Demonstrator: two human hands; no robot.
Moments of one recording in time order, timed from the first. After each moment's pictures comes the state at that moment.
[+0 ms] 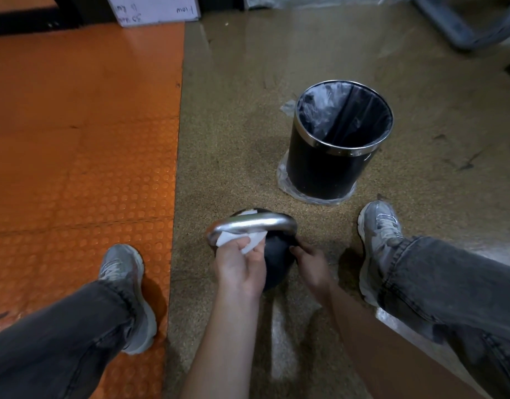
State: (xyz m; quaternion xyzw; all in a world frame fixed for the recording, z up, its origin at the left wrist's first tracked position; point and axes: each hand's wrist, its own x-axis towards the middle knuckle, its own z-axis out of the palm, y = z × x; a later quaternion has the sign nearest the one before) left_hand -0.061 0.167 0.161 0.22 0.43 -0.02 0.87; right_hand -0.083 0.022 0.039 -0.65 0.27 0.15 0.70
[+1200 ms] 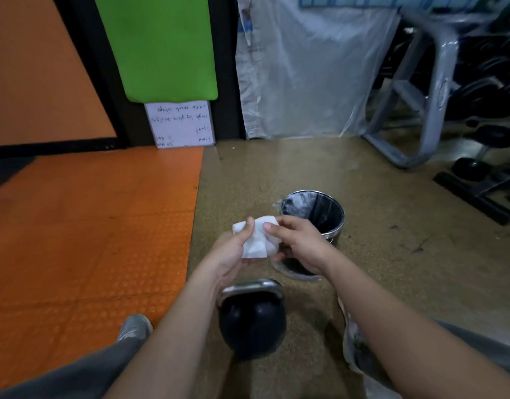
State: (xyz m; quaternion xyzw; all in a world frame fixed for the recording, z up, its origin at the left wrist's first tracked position) left_hand -0.043 0.193 0.352 0.60 0.05 -0.21 0.78; right_hand -0.047 0.020 0.348 -0.67 0.02 0.11 0.73
